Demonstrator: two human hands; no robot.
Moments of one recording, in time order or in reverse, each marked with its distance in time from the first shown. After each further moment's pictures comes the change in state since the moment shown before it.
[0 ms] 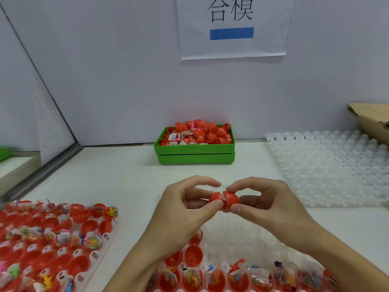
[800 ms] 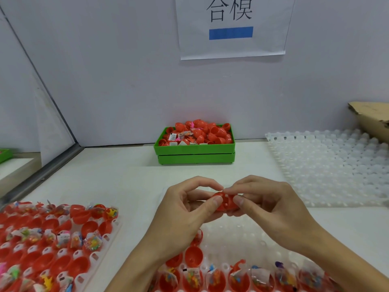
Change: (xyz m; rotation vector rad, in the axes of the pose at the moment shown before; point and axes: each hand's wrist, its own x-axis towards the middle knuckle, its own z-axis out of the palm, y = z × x) left_hand 0.001 -0.004 0.004 -0.212 -0.064 0.011; right_hand 0.001 0.004 0.004 -0.078 0.071 -0.179
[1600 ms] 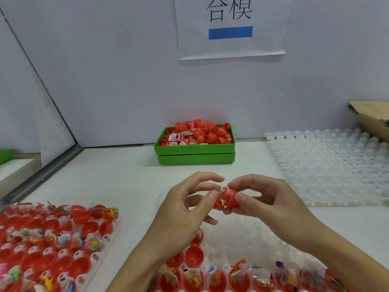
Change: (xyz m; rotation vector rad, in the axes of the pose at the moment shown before) left_hand 0.000 0.003 0.000 0.179 0.039 0.054; right_hand 0.003 0.001 -0.005 0.229 -0.037 0.218
